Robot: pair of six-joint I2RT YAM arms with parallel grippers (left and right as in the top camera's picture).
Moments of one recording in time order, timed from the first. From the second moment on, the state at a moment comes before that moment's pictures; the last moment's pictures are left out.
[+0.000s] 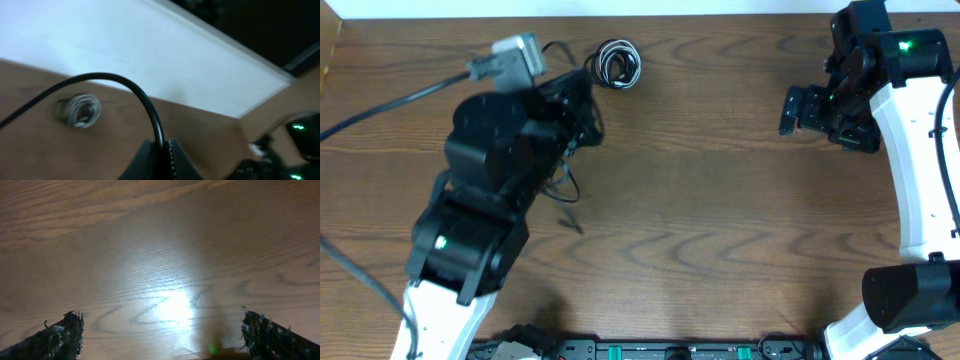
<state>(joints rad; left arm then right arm) -0.38 1.11 1.39 -0.52 0.04 -0.59 0.10 1.78 1.91 -1.55 -0.03 0.39</state>
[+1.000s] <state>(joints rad) 0.29 1.47 1.38 -0.69 0.28 -0.55 0.14 1.78 1.90 -1.50 -0.08 0.40</state>
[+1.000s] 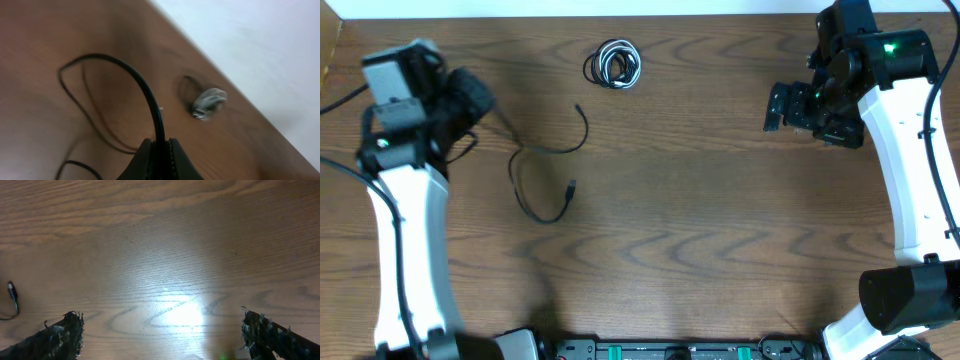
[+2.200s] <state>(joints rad) 0.95 1.73 1.38 -0.58 -0.17 -0.47 0.14 1.78 1.90 -1.50 -0.08 0.40</state>
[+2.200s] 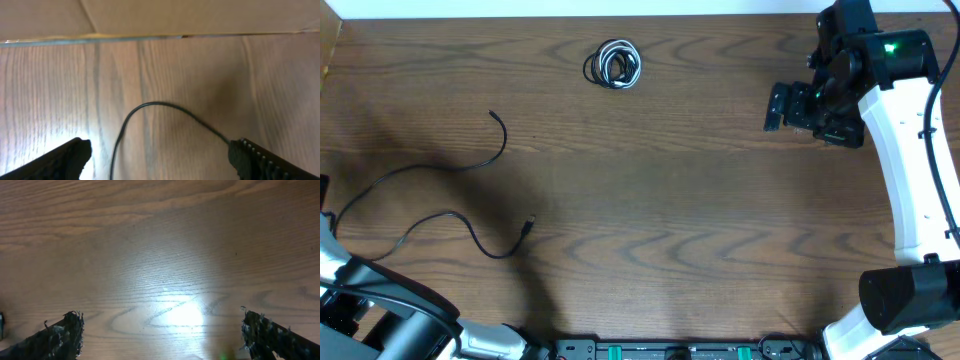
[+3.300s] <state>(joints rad) 0.34 1.73 1.22 -1.16 0.00 -0.80 0.27 1.78 1.90 -1.45 -0.08 0.40</state>
